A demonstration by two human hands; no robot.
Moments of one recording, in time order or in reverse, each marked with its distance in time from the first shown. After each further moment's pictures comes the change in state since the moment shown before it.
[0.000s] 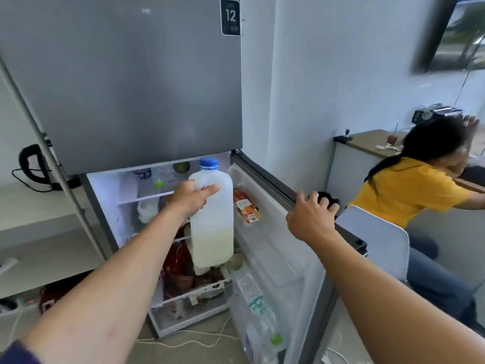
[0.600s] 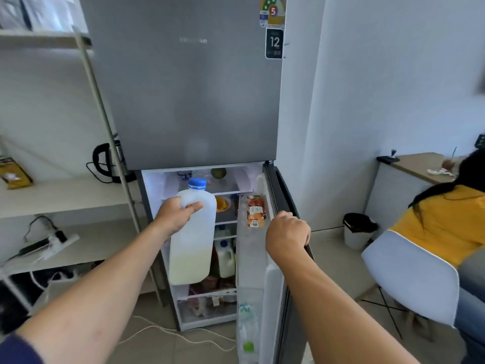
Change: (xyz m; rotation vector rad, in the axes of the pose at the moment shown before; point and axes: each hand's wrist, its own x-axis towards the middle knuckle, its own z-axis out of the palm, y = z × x) left_hand -0.052 -0.039 -0.087 0.217 0.255 -0.075; right_hand -0.047 -0.087 -0.013 -0.236 -0.057 -0.147
